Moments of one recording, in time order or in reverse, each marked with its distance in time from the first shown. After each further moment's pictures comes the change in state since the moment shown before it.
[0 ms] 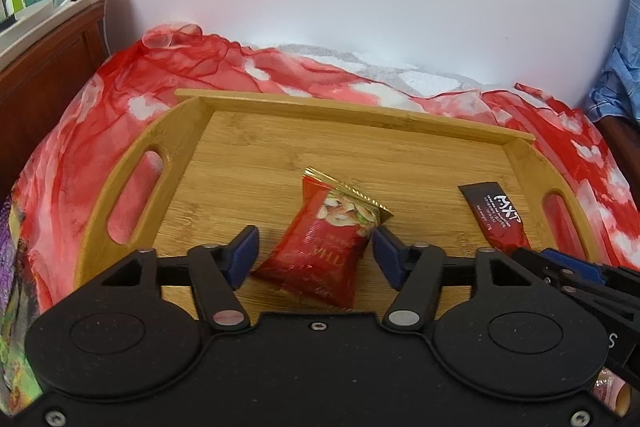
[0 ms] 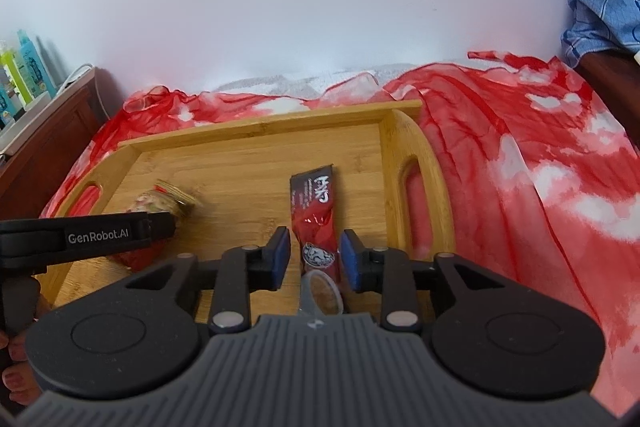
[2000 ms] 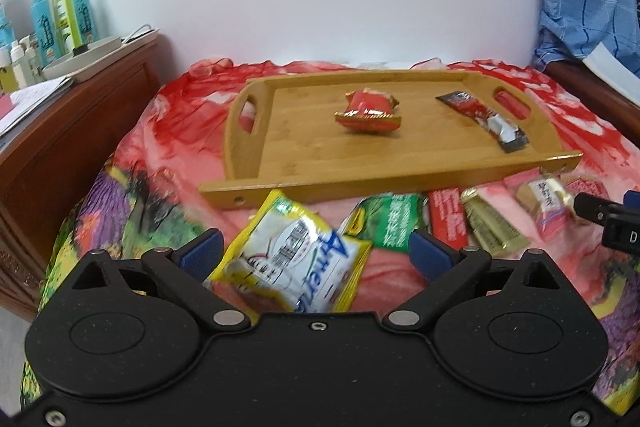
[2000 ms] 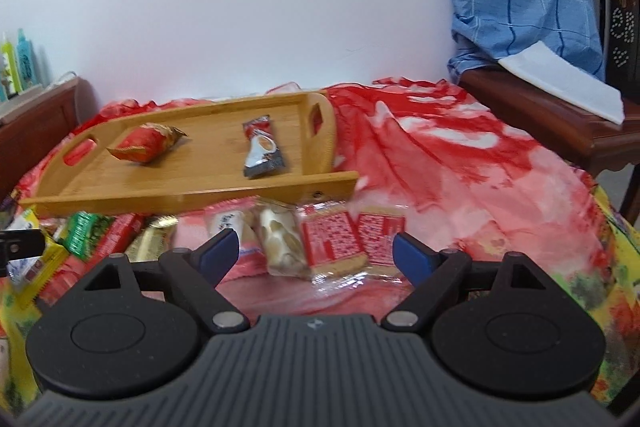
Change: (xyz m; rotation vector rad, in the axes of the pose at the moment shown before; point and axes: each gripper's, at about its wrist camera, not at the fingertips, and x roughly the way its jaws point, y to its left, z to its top) left arm -0.141 0.068 -0.156 0.176 -0.175 0.000; right arm -0.123 0.010 -0.144 -0.008 -0.218 -0.242
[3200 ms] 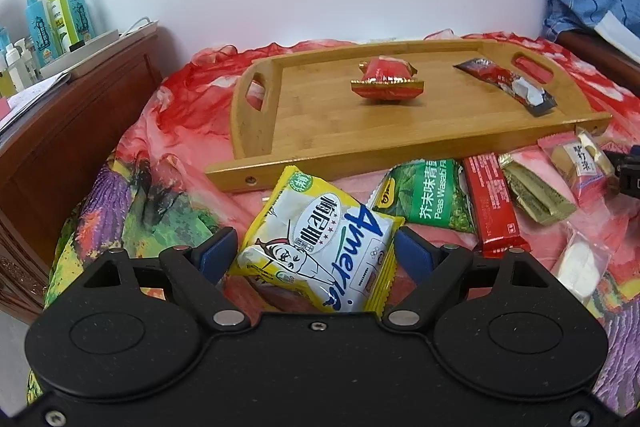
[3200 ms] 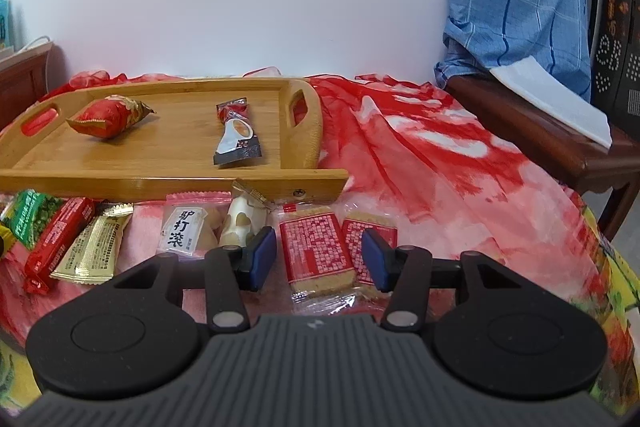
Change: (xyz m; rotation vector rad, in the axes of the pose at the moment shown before) left arm 0.031 0.005 -0.012 0.071 0.030 0.040; right arm 0.032 0.013 0.000 -0.091 0.014 -0.106
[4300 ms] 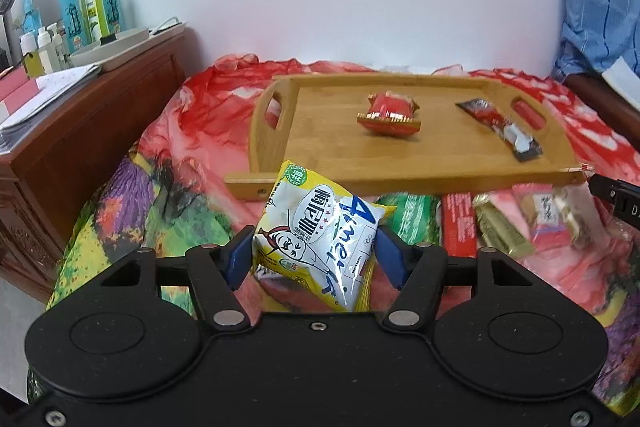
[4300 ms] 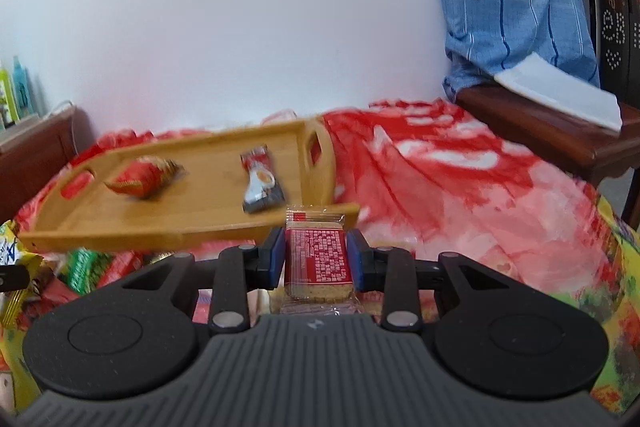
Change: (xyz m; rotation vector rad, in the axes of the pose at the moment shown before) left arm -0.044 0.001 0.013 -0.123 -0.032 0.014; right arm -0.030 -0.018 0.007 0.140 -0.108 0.112
